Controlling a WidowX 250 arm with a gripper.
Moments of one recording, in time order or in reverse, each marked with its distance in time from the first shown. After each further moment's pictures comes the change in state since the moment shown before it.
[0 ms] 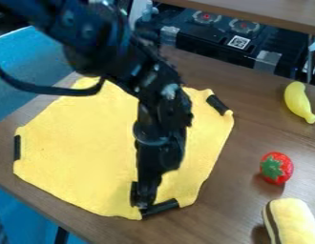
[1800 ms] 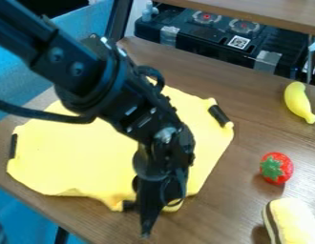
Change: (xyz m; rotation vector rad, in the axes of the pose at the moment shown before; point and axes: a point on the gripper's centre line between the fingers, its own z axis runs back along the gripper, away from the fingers) arm 0.003 -0.035 -0.008 0.015 -0.017 -0.012
